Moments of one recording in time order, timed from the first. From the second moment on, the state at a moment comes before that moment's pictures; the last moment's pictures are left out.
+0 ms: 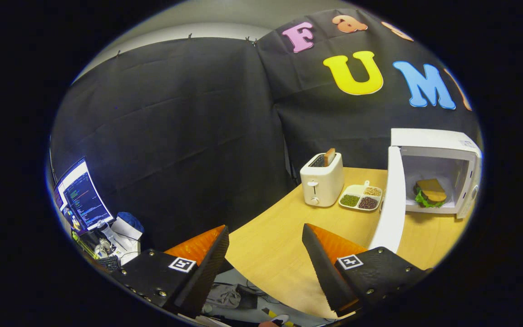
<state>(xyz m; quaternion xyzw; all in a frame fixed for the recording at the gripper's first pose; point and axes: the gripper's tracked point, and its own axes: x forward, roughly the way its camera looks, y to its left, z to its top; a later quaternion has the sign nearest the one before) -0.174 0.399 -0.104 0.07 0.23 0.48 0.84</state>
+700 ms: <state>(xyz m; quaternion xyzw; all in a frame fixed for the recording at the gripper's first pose) -0.158 0.388 -0.216 -0.04 0.27 0.45 0.85</state>
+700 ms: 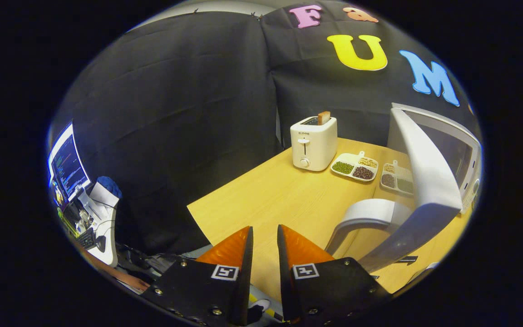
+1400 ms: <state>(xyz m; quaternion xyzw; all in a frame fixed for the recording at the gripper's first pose) -0.139 0.351 -0.220 -0.05 0.27 0.42 0.87</state>
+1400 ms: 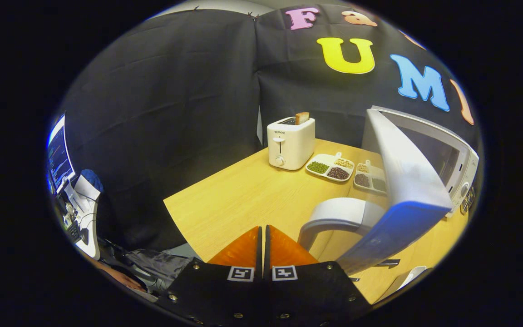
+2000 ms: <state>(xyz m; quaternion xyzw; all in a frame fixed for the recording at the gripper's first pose) -0.114 0.273 -0.222 -0.05 0.28 0.37 0.89</state>
